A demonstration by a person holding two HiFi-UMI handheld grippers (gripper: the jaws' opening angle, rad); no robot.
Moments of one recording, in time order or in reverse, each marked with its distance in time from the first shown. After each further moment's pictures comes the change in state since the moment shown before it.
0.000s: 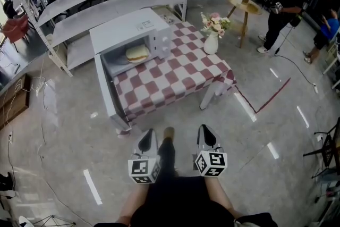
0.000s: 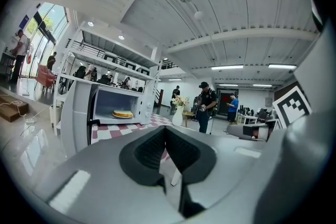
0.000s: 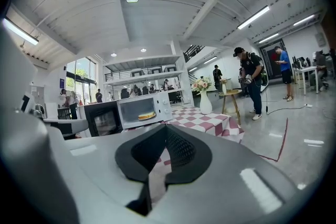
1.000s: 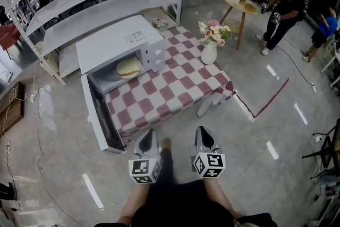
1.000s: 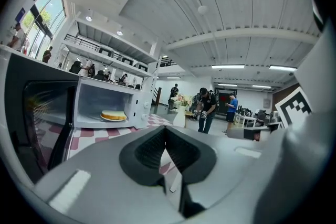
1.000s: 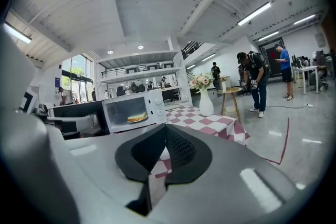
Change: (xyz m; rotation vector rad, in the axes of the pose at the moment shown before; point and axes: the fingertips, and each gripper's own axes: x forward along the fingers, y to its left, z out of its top) left arm 0.122 0.018 0.012 -0.018 0.020 -0.035; right arm 0.103 -0.033 0.020 0.008 0.029 -0.023
